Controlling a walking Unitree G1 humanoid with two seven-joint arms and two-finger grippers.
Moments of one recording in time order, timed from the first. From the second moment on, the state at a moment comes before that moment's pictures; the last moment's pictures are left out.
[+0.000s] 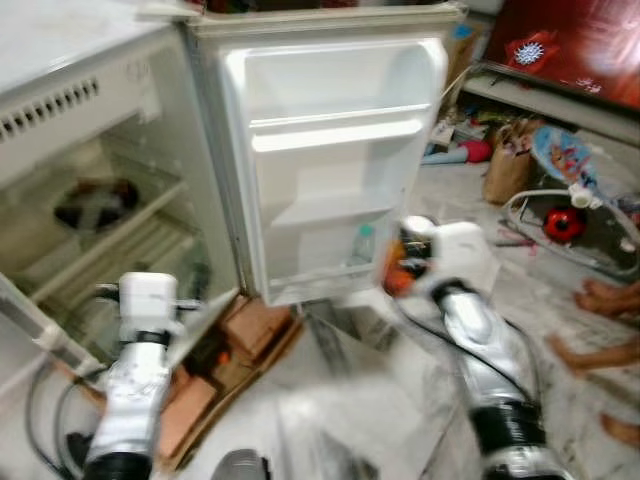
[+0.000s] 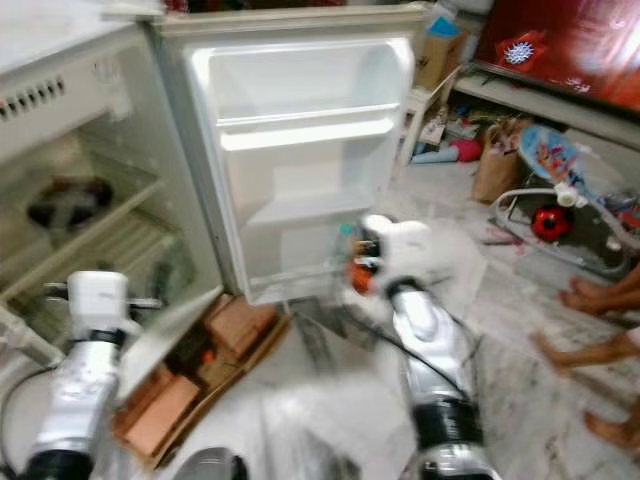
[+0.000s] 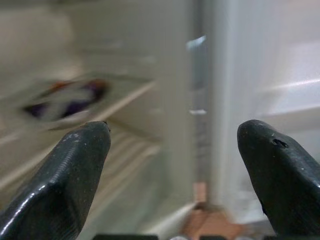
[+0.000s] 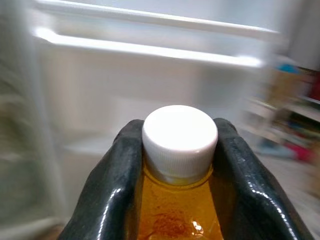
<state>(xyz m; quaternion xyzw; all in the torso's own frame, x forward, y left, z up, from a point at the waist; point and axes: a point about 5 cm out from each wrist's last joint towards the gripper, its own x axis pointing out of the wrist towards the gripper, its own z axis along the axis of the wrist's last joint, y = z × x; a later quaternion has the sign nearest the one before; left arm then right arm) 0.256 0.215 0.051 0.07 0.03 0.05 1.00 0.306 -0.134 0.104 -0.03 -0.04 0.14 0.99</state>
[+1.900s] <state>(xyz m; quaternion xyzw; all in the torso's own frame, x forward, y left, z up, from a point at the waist) 0.239 0.208 0.040 0.07 0.06 0.03 1.00 0.302 -0.142 0.094 -0.03 -0.01 0.12 0.99</state>
